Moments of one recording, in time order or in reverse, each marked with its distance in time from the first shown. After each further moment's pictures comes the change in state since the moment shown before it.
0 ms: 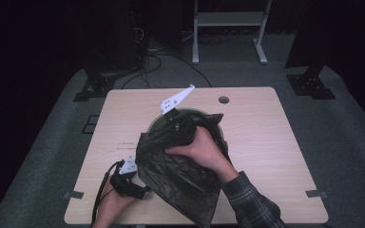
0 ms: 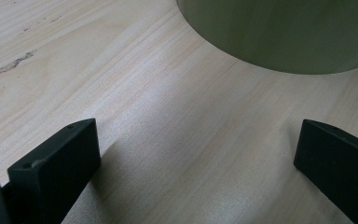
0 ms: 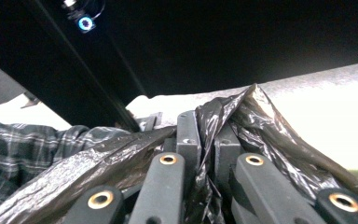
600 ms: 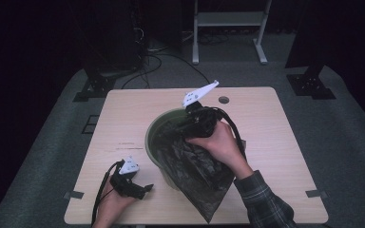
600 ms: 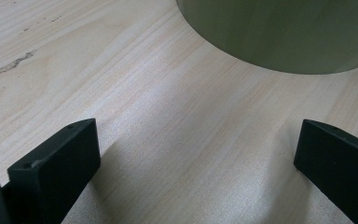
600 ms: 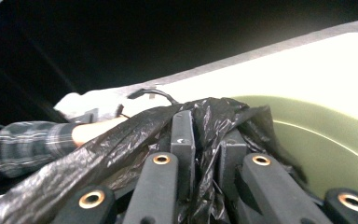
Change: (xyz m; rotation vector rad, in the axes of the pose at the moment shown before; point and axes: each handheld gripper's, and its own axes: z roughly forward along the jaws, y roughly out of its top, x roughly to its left) left arm 0.000 0.000 0.000 0.001 0.000 0.001; right arm -0.011 -0.020 -0.048 0.018 -0.314 0.031
